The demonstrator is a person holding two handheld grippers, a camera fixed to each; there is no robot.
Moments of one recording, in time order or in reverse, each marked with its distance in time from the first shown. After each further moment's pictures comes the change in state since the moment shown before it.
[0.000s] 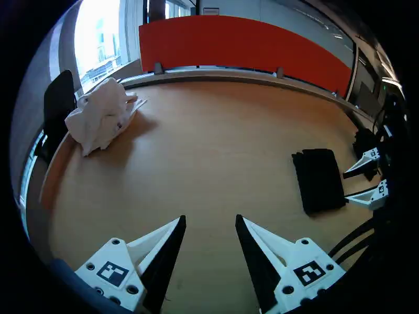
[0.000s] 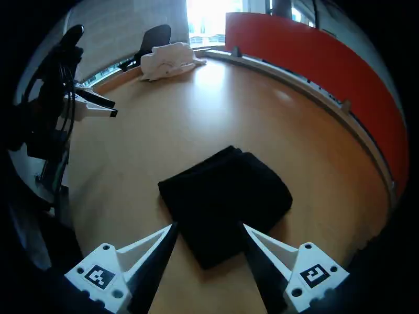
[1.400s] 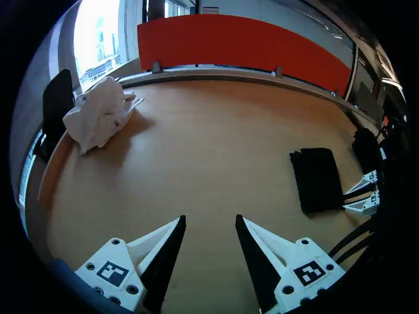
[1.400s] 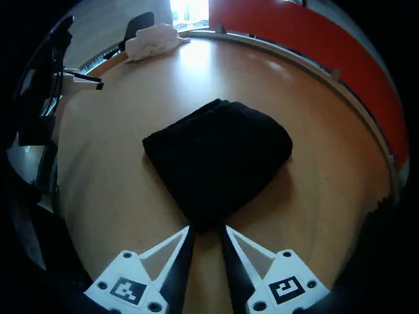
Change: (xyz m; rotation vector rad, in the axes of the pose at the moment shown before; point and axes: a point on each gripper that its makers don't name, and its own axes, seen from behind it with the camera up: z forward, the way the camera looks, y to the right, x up) left arm -0.001 0.007 0.002 -0.009 -0.004 -0.002; right arm -0.067 0.003 0.000 -0.046 -0.109 0.084
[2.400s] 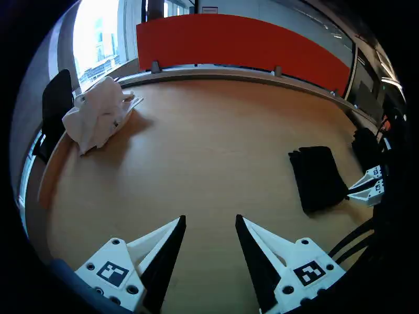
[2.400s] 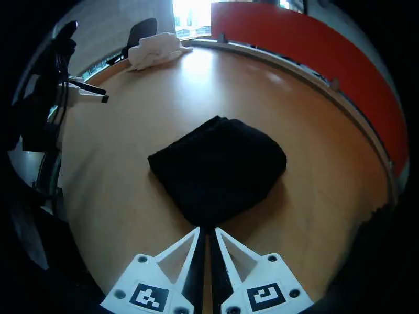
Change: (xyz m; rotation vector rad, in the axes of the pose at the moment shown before) left arm -0.001 0.001 0.002 -0.004 -0.003 0.002; right arm 0.026 0.004 -0.014 -0.002 0.056 -0.026
